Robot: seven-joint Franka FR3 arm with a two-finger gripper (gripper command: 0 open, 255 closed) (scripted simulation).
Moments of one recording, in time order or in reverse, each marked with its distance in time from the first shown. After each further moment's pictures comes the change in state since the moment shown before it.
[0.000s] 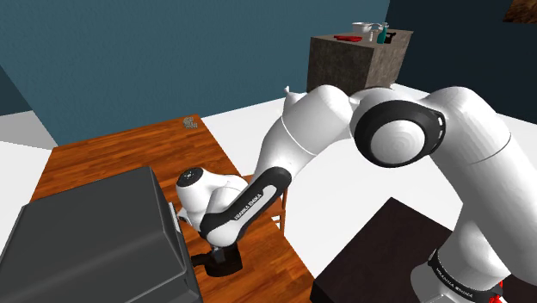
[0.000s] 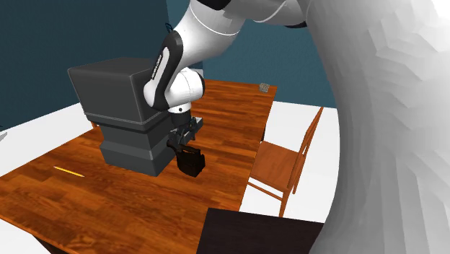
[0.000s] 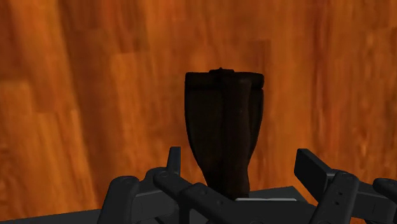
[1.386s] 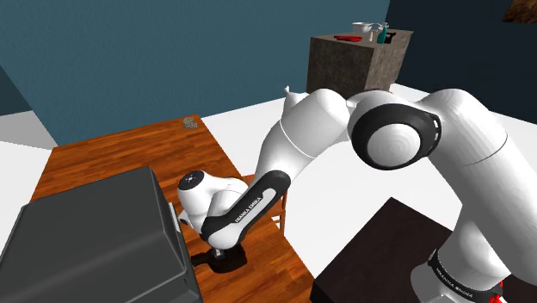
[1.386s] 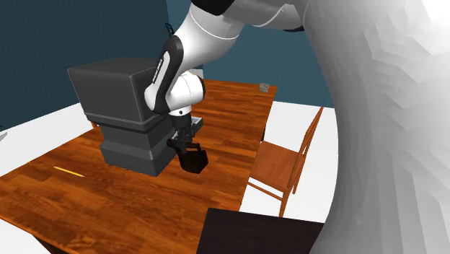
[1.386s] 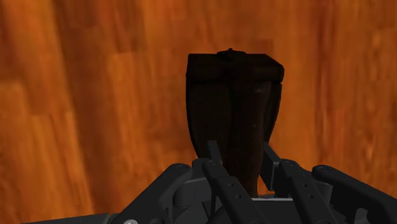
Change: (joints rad) arm 0.003 0.019 -0.004 0.004 -0.005 0.015 0.002
